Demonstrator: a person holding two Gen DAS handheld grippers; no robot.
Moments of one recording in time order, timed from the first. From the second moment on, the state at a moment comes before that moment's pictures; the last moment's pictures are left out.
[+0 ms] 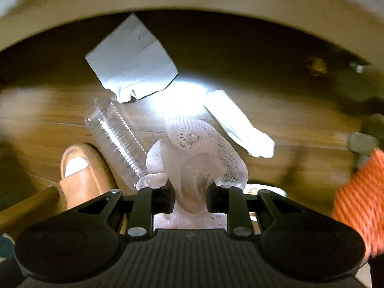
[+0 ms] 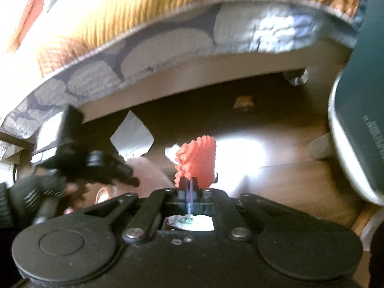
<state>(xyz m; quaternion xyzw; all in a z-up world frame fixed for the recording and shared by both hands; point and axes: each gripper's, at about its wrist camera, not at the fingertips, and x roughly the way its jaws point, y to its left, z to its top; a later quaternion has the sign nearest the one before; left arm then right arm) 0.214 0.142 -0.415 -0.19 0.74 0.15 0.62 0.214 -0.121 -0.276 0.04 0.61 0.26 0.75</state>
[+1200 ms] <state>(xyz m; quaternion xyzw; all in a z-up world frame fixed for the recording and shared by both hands) 0.252 -0.087 0.023 -0.12 0.43 -0.11 0.89 0.173 -0.369 -0.004 0.15 0.31 0.18 0.92</state>
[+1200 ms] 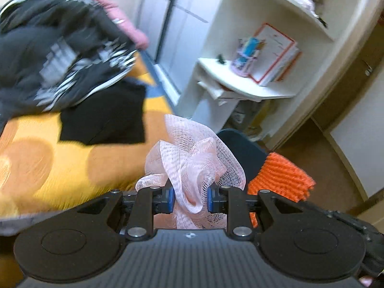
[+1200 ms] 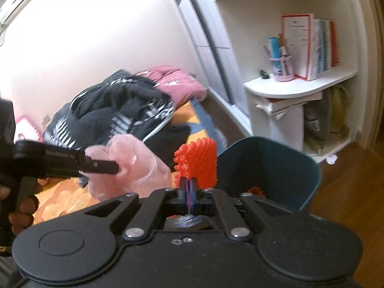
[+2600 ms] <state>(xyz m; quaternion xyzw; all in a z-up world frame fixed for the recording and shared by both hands) 0.331 -0.224 -0.086 0.01 0.54 -0.16 0.82 0.199 -0.413 -0.091 0.19 0.42 0.09 0.88</state>
